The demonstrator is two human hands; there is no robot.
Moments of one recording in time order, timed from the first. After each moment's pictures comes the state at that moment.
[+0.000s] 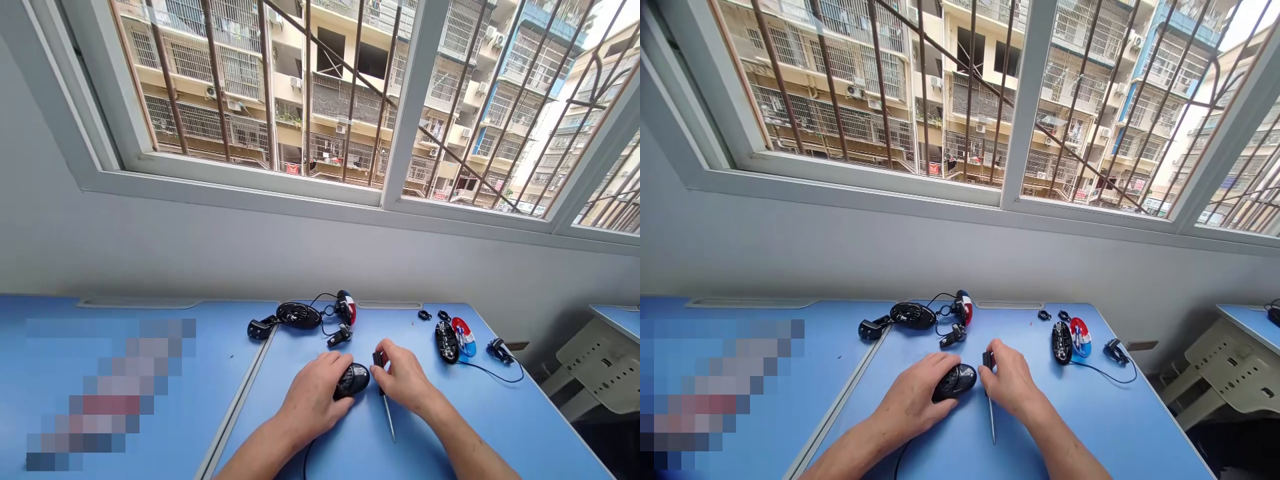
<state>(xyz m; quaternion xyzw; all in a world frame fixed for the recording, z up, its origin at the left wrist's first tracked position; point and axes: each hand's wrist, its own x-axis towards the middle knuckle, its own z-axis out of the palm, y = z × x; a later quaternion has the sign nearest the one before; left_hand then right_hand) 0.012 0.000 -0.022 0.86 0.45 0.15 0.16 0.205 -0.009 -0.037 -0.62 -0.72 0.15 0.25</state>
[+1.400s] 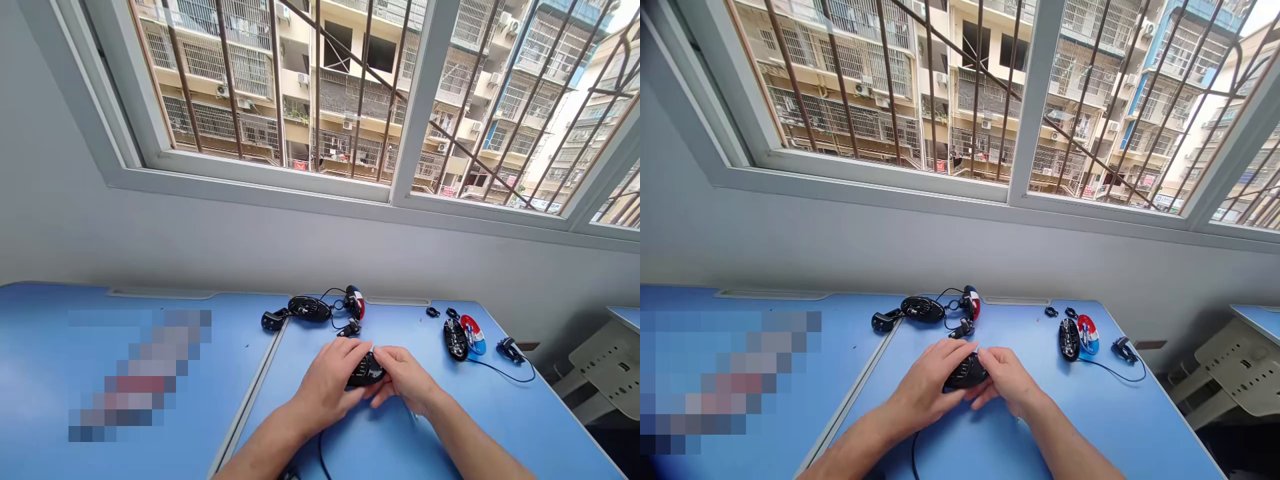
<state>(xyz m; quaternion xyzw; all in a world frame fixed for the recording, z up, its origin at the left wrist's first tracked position) 0.009 0.002 -0.029 0.88 0.34 0.30 0.13 0.181 -0.014 -0.032 -0.47 -0.47 0.64 0.39</state>
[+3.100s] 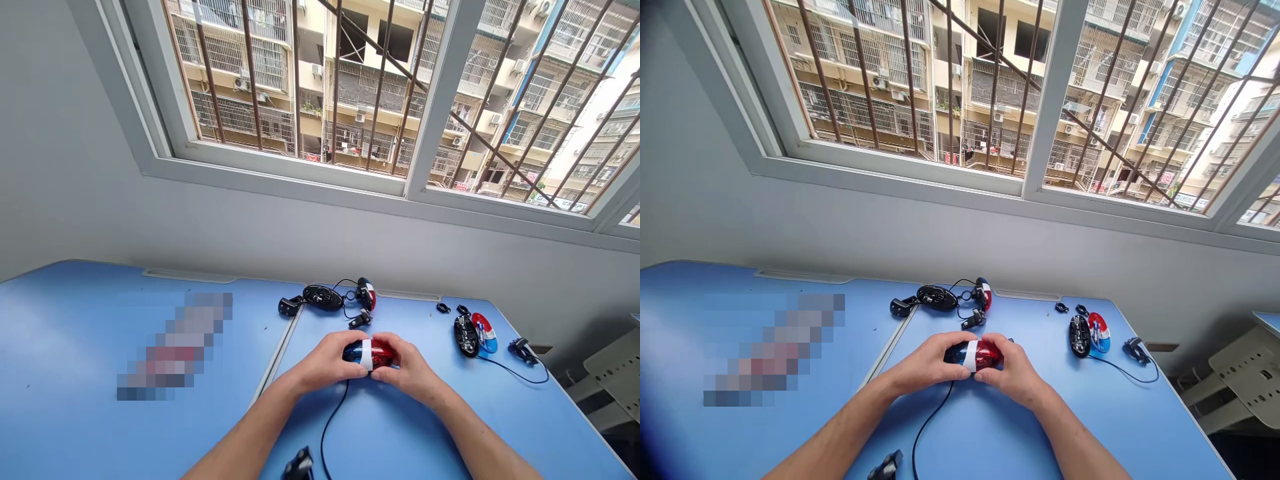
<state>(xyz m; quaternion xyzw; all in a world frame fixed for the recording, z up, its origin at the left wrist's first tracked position) -0.011 0.017 -0.012 0.78 0.36 0.23 0.45 0.192 -0.008 -0.050 -0.46 -0.67 0.45 0.37</state>
